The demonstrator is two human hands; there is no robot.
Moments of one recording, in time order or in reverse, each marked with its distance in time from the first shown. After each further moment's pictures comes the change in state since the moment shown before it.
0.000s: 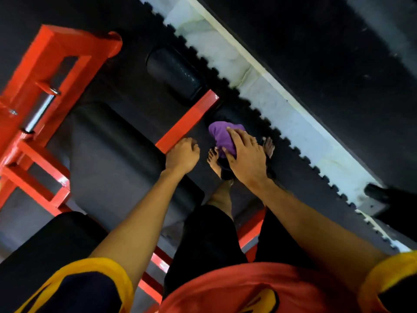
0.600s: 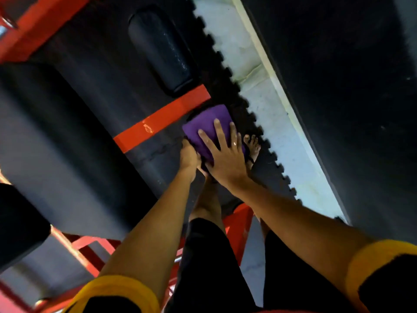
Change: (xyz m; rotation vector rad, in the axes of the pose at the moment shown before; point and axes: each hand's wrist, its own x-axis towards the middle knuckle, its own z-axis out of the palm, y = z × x) left_hand 0.065 0.087 0.093 -1.465 0.117 -0.708; right_hand 0.080 0.071 0.052 -0.201 -0.141 -0.398
